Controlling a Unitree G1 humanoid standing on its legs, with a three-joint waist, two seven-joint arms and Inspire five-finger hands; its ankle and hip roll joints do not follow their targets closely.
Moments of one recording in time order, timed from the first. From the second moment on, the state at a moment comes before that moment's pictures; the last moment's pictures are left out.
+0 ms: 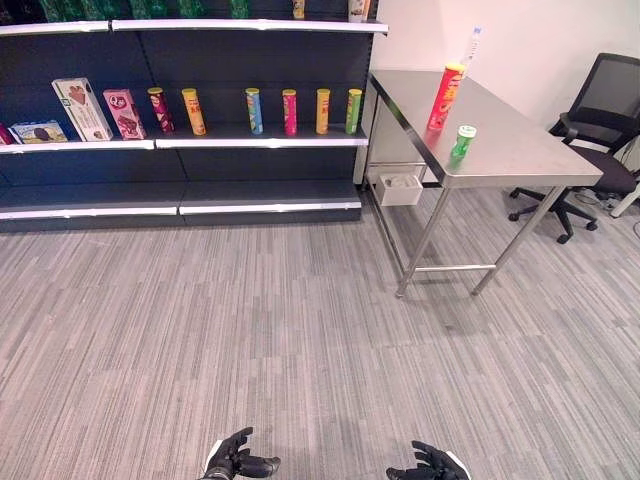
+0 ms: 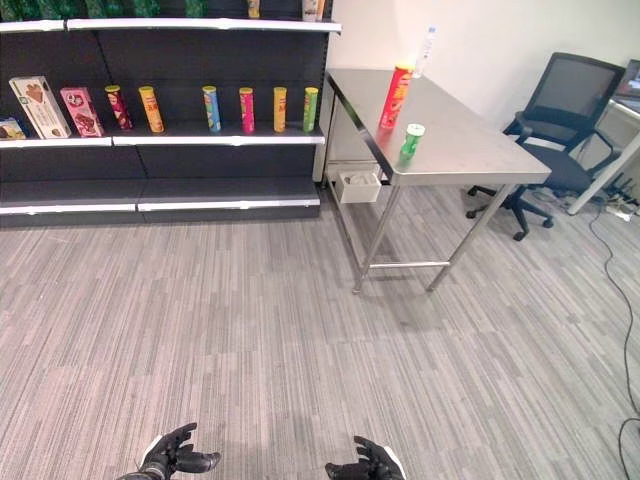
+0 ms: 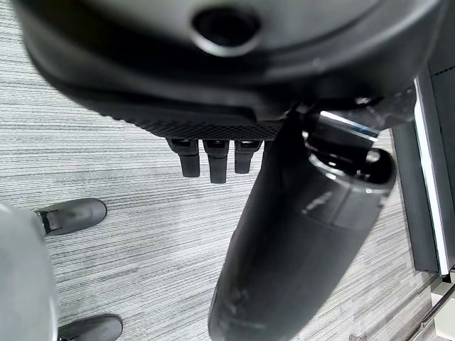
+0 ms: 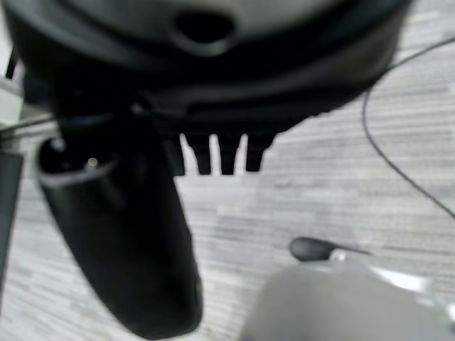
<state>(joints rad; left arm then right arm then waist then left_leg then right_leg) 0.02 0.19 -0.20 1.17 -0.23 -0.19 0.06 0.09 -0.25 0.28 1.05 0.22 -0.14 -0.03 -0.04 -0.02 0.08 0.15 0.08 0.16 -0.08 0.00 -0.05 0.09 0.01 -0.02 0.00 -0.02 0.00</state>
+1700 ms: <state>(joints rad) 0.03 0.19 -0.23 1.17 -0.23 -0.19 0.08 0.11 -0.25 0.27 1.05 0.25 -0.14 -0.04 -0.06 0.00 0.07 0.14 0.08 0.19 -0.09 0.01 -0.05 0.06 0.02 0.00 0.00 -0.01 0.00</state>
